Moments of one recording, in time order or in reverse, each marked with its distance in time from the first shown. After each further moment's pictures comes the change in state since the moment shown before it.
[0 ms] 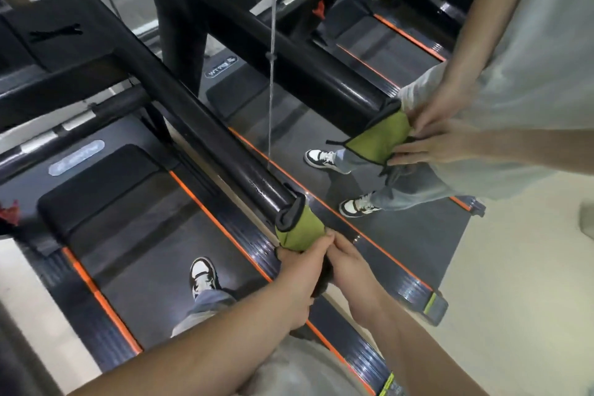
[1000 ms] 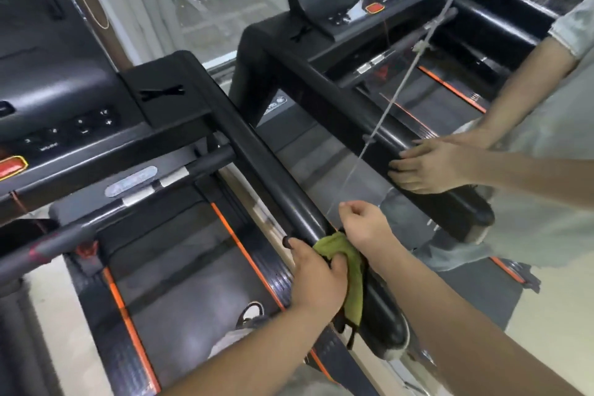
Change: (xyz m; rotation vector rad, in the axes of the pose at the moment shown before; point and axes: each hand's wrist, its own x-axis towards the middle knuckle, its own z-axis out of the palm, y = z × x) left_hand 0.038 0.123 -0.079 0.542 0.255 0.528; right_hand 0.131 -0.172 0.106 -0.441 0.232 -0.191
